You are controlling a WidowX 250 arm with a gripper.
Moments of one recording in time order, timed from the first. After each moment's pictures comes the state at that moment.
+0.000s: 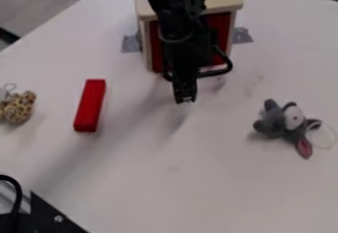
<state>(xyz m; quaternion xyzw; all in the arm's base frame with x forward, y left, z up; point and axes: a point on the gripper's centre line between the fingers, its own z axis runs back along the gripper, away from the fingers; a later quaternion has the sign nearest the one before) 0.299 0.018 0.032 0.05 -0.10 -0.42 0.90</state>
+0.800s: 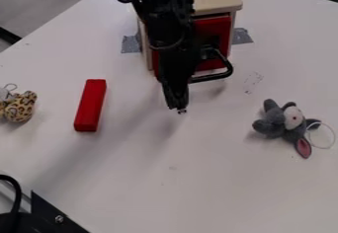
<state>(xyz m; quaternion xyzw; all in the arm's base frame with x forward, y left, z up) 0.272 0.010 0.041 0.02 -0.11 -0.39 0.91</state>
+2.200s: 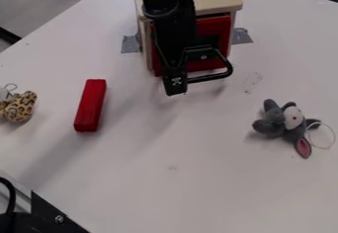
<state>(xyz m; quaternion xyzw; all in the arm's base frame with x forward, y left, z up) 0.297 0.032 0.054 0.00 -0.09 -0.39 0.92</state>
